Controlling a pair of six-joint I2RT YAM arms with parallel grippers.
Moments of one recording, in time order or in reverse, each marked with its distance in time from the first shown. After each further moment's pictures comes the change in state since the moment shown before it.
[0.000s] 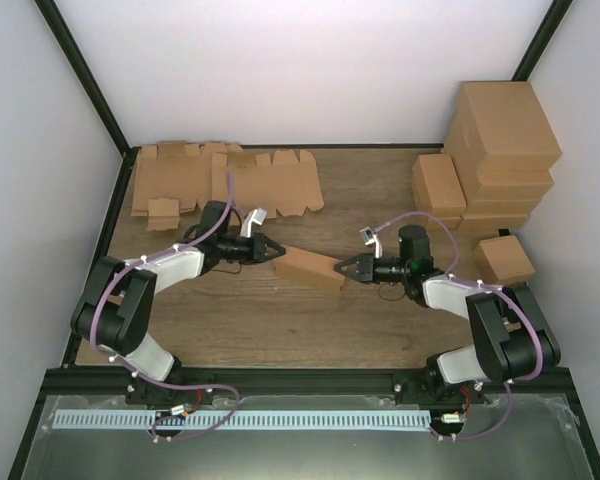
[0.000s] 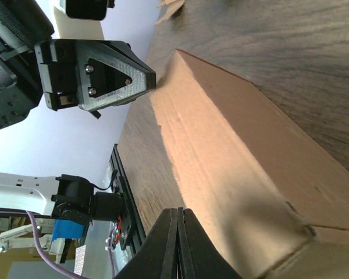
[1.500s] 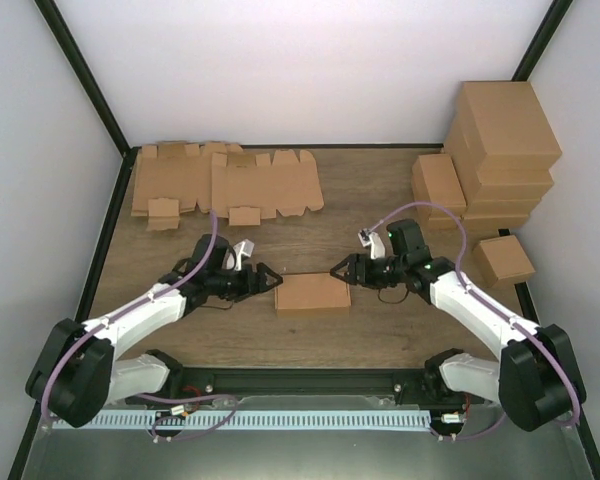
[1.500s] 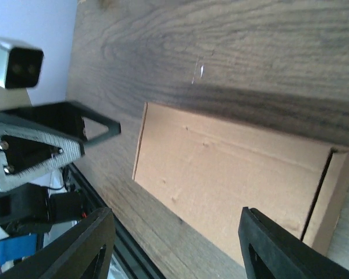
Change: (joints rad) left arm -0.139 -0.394 -0.238 -0.211 -0.298 -0.210; right arm 0.149 -0.239 0.184 -0.704 0.331 -0.099
